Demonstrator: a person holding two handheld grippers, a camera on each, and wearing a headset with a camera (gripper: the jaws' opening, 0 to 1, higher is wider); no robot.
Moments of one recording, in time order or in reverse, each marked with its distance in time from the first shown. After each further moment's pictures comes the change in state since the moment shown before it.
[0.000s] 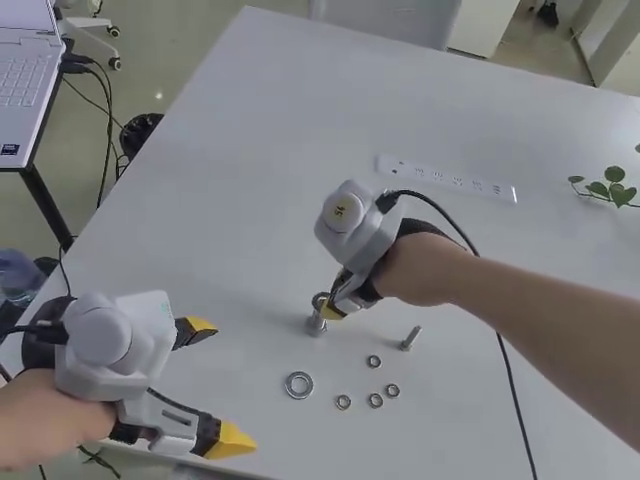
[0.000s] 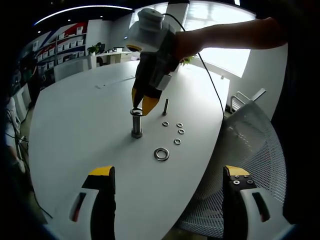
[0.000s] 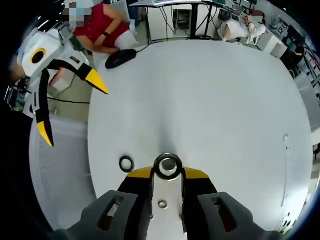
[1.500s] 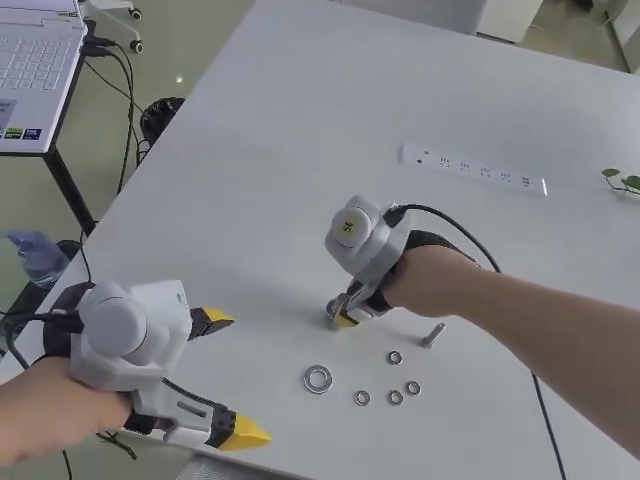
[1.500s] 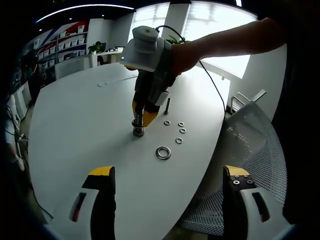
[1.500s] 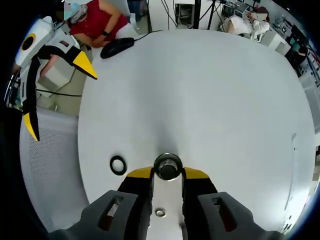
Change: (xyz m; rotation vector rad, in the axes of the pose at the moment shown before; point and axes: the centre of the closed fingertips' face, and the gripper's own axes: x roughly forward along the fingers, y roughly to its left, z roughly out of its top) left arm -0.001 0.004 -0.004 -0.014 0.002 -0.003; right arm 0.039 -0.001 -0.009 -0.011 0.042 0.008
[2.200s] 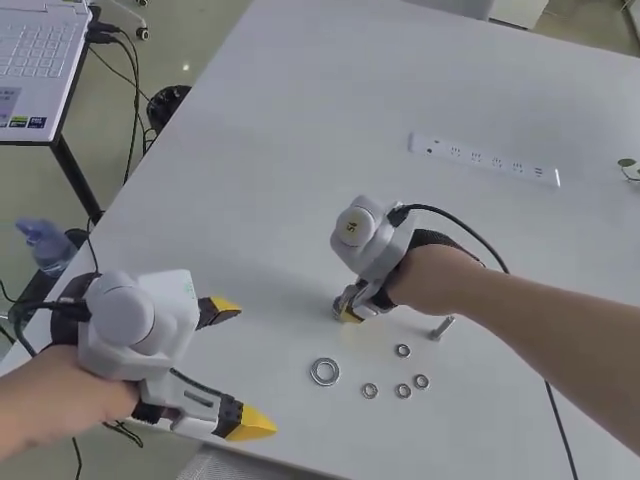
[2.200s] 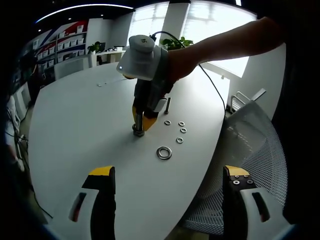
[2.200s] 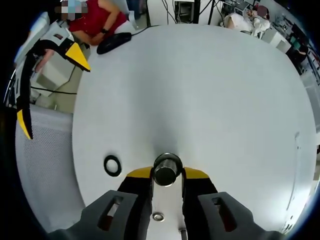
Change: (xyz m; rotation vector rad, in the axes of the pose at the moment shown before) left arm 0.002 0.003 0.002 0.008 0.006 -0.003; right arm 0.013 -0.005 -0.006 0.004 0.013 0.001
